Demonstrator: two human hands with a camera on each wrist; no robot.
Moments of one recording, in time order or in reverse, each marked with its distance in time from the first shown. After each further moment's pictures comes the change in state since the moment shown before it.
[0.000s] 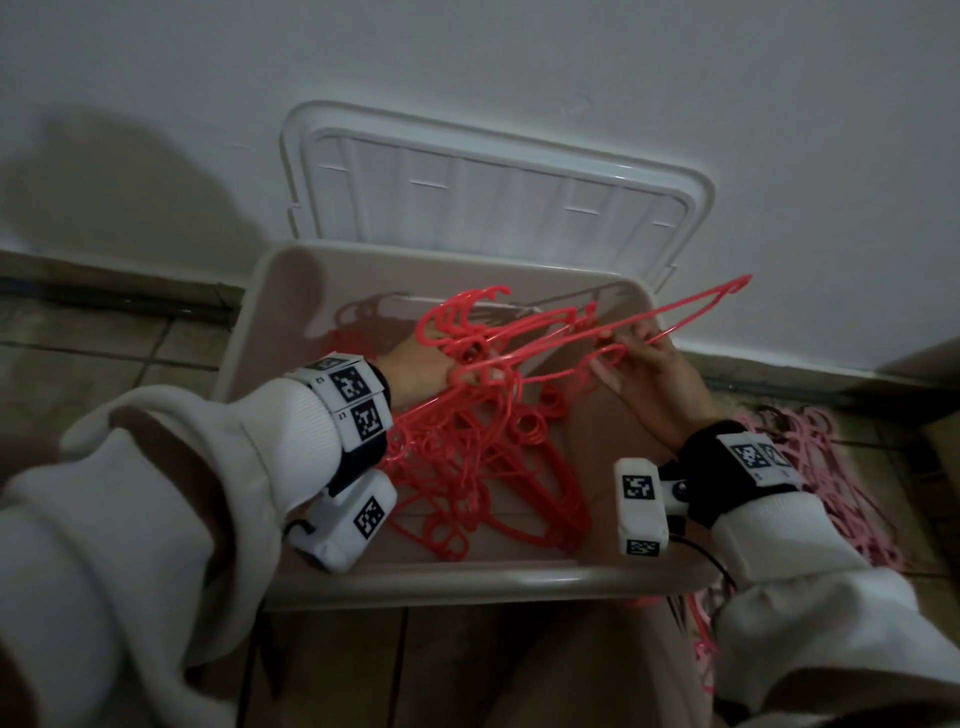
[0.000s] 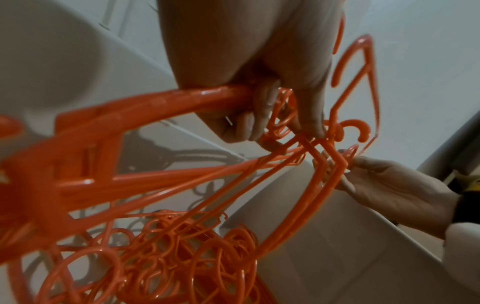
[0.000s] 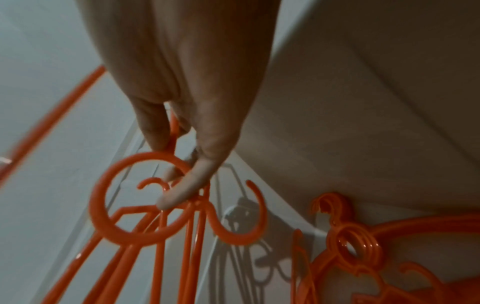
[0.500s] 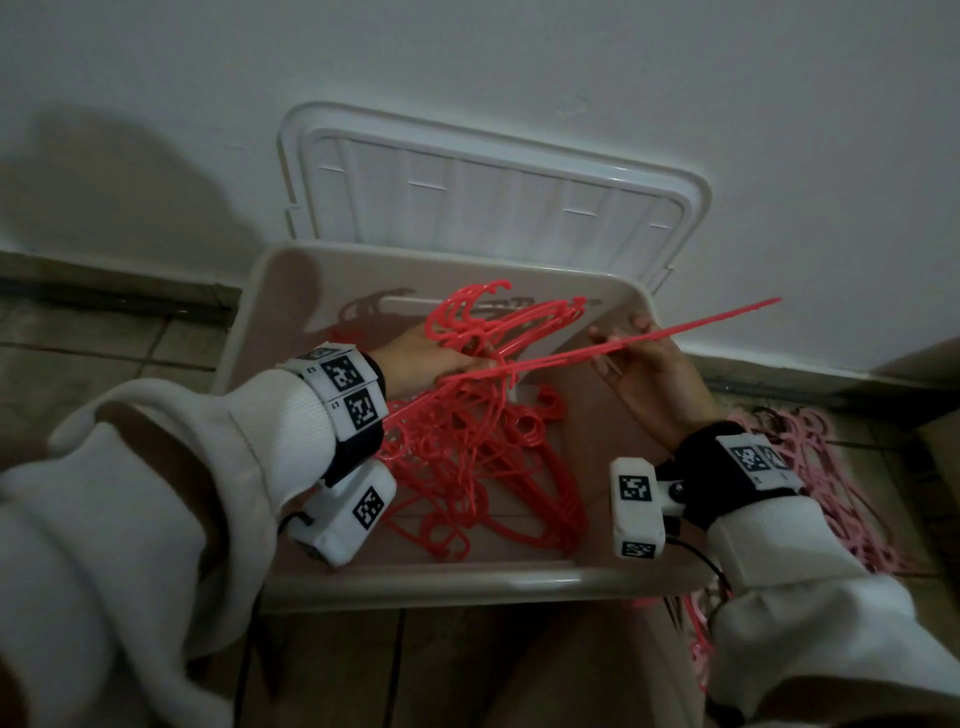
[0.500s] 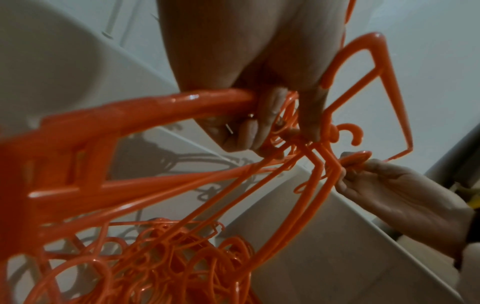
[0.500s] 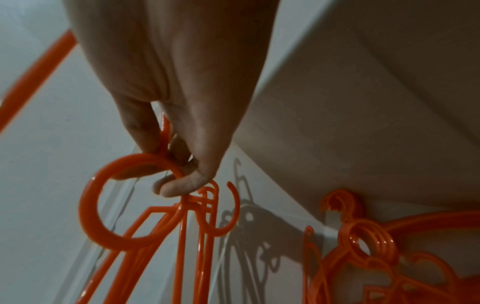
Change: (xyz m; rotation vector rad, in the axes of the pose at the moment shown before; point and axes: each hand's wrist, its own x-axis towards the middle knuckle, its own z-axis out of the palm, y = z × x) left_hand 0.005 -0.006 -0.011 -0.031 -0.073 0.004; right_hand 0.001 0.000 0.000 0.135 -0.125 -0.051
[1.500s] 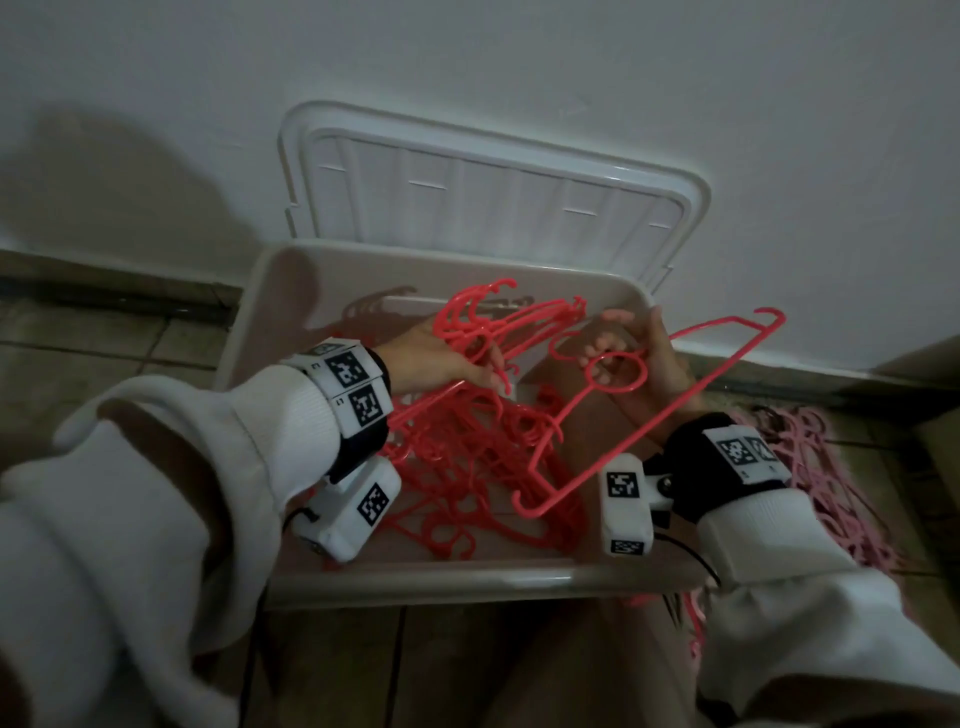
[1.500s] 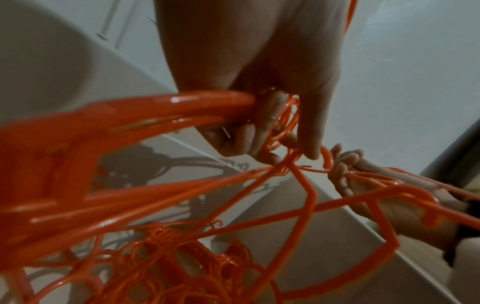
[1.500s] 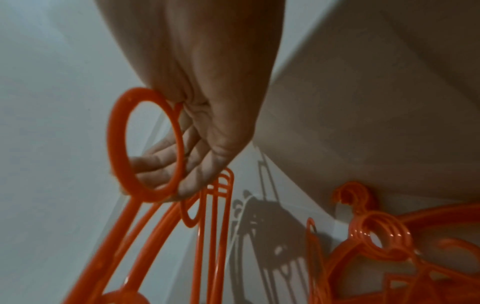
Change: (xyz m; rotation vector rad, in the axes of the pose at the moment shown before) left_hand 0.010 -0.004 0.000 0.058 -0.023 -0.013; right_hand 0.000 0.003 0.029 -0.140 0.194 0.022
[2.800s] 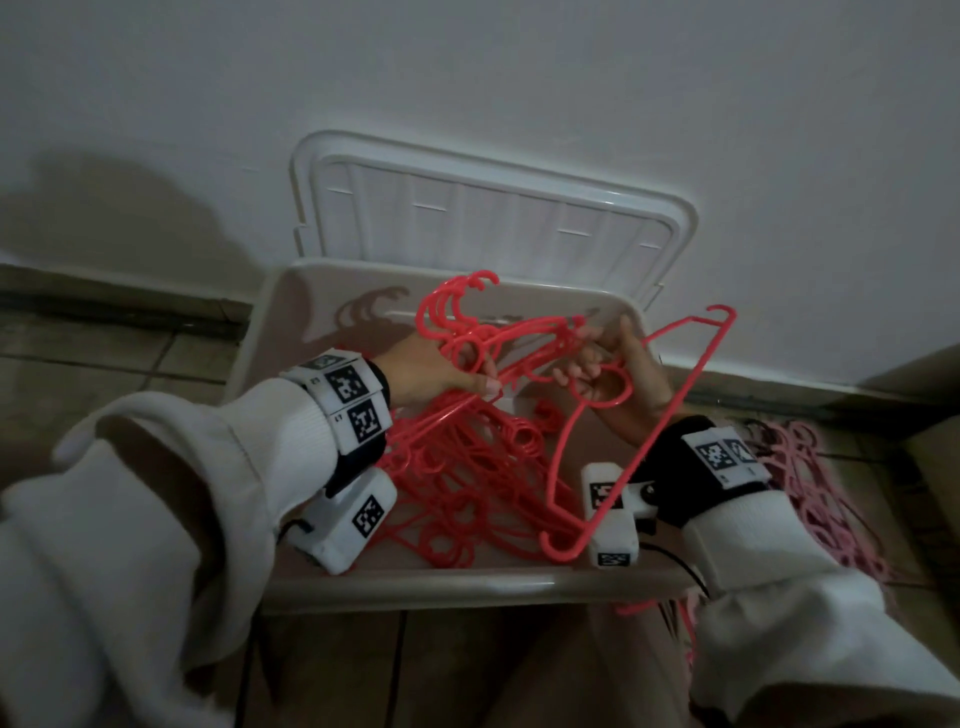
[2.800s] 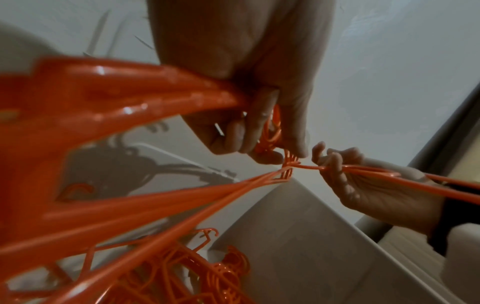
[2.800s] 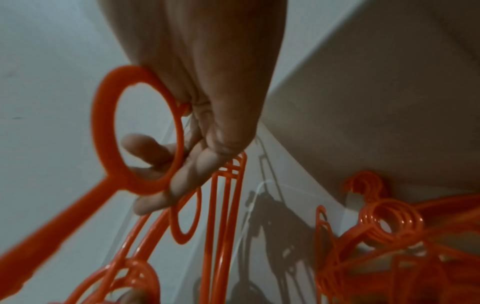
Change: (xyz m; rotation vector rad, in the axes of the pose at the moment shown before) left_hand -0.002 -0.005 -0.004 -0.029 0.045 0.140; right_hand -0.004 0.004 0.011 -0.059 -0.102 0.034
